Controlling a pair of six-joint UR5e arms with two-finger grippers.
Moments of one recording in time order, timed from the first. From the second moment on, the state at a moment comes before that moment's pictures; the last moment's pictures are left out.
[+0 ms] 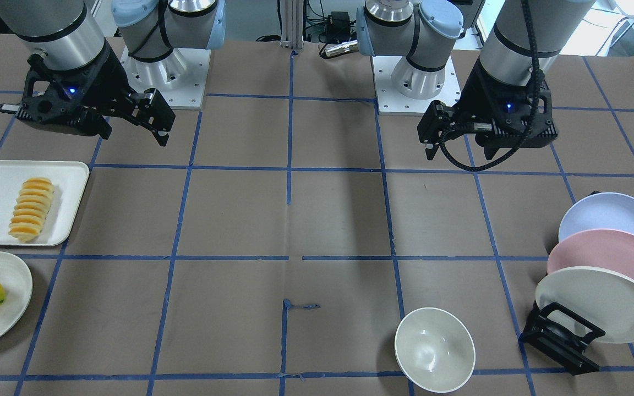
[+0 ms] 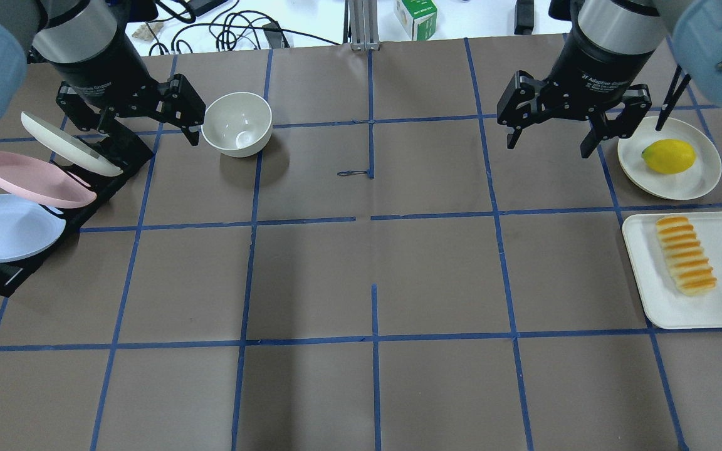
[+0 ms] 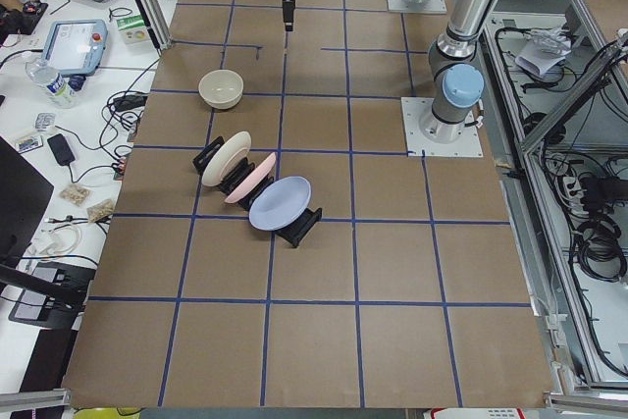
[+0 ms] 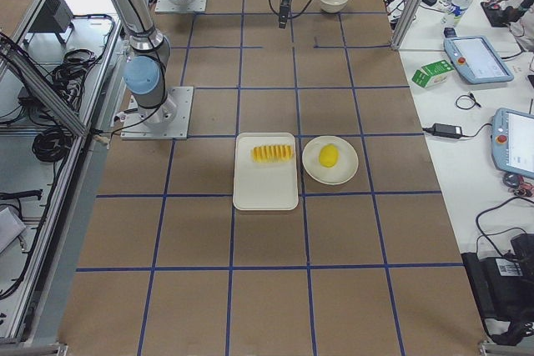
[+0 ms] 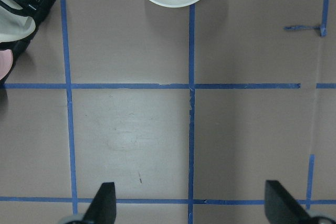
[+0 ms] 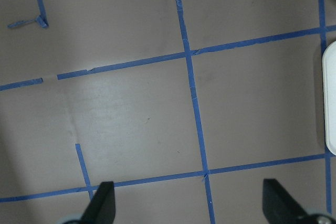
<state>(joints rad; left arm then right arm) -1.54 -1.61 -1.52 -1.57 1.59 0.02 1.56 -1.56 1.55 -1.51 -1.51 0.15</state>
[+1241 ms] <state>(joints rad) -1.46 -1.58 -1.52 -1.57 1.63 0.05 1.52 -1.55 1.58 -1.51 -1.52 0.13</state>
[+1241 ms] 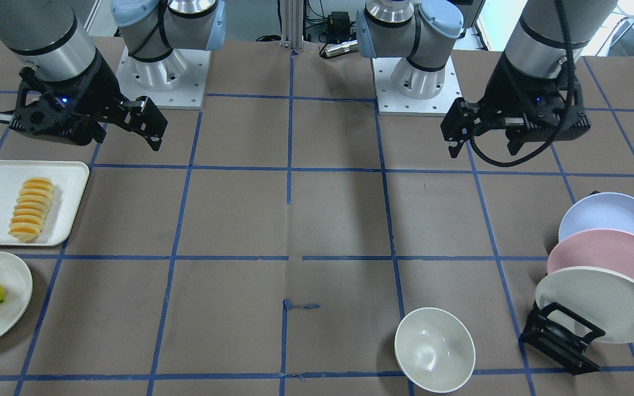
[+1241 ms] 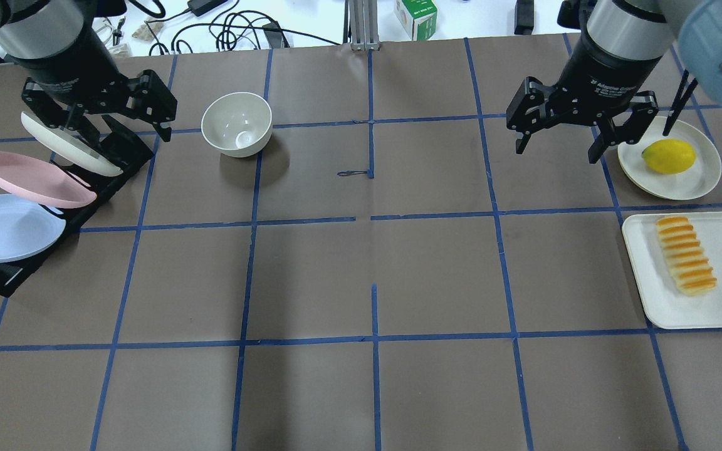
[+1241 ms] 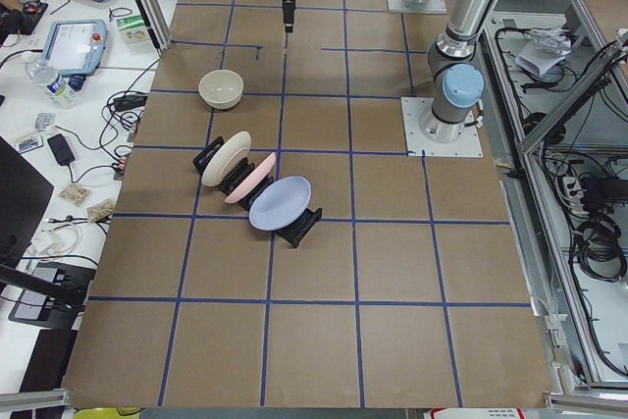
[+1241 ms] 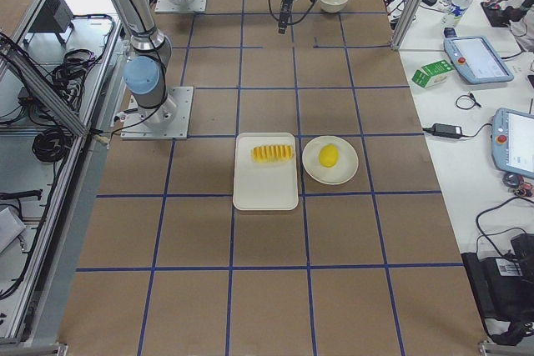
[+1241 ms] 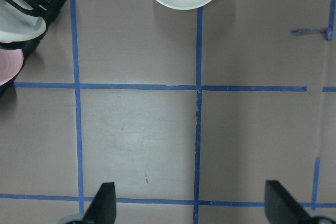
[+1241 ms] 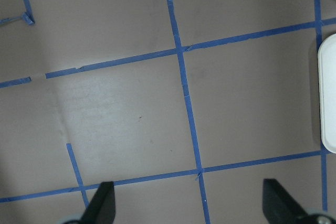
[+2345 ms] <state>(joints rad) -0.79 -1.63 -1.54 -1.53 1.73 0.10 1.13 -1.48 1.88 -1.94 -1.67 -0.31</state>
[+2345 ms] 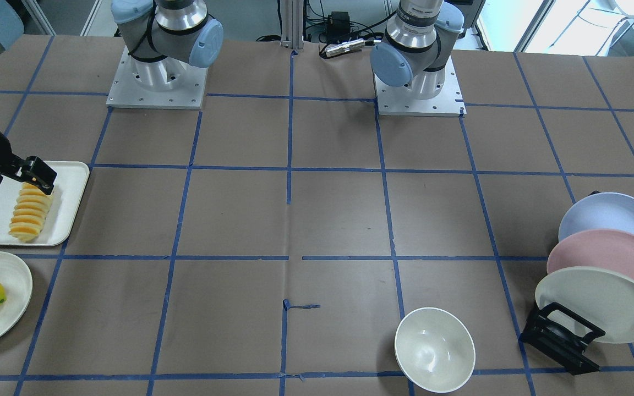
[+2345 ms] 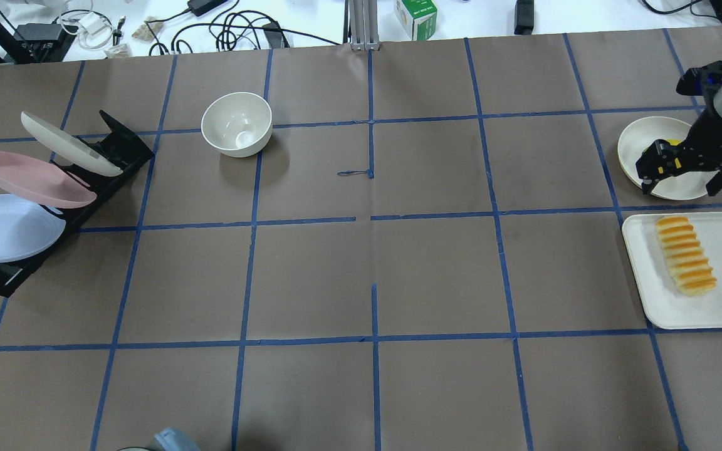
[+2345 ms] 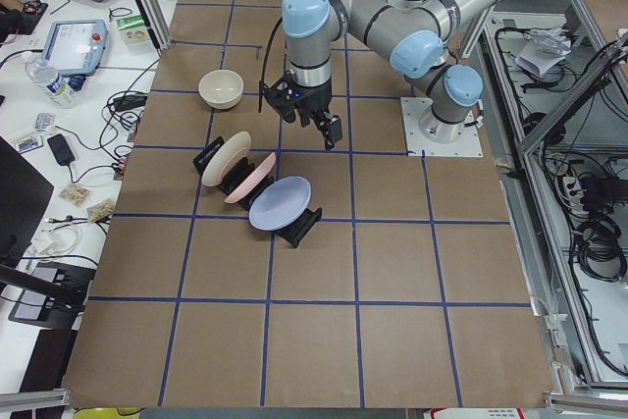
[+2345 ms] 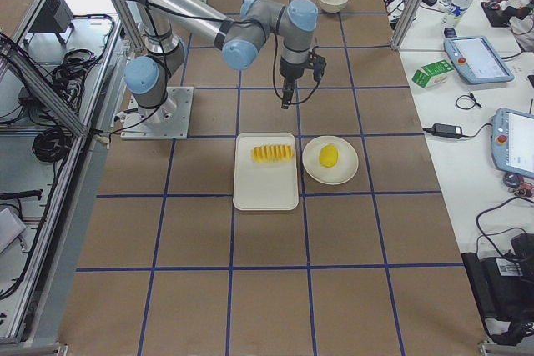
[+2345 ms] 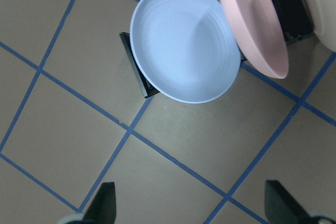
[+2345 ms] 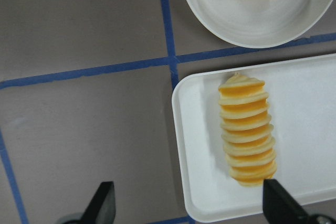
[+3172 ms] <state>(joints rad) -0.76 -1.83 -1.61 -1.30 1.75 0.09 1.00 -1.30 1.98 -2.17 -1.72 -0.40</state>
